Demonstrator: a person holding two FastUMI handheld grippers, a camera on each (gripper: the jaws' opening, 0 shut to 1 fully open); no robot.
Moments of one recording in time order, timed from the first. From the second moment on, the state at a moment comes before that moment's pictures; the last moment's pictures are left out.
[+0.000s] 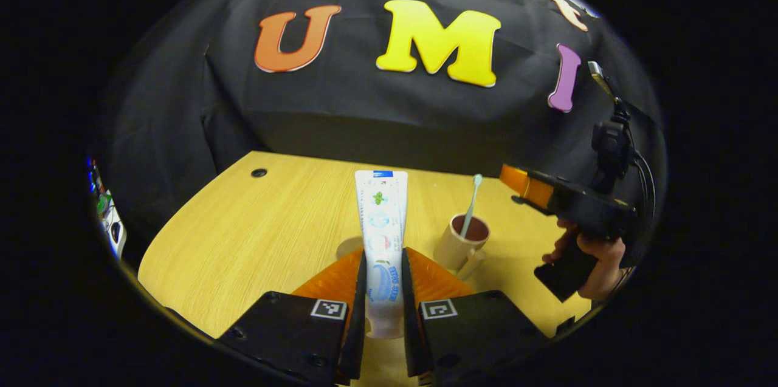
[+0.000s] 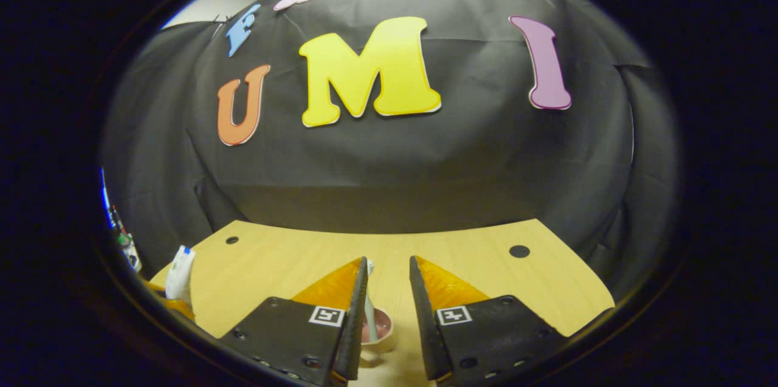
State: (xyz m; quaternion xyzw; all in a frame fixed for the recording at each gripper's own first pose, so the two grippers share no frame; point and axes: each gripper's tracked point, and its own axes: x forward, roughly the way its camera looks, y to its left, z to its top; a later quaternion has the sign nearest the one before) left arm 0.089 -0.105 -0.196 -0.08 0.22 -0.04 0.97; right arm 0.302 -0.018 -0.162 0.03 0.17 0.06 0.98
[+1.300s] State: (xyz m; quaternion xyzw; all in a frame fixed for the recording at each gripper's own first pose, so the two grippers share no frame) left arm 0.216 -0.248 -0.236 -0.02 0.02 -0.13 0.99; right arm 0.251 -0.144 -0.228 0.03 0.28 0.00 0.96
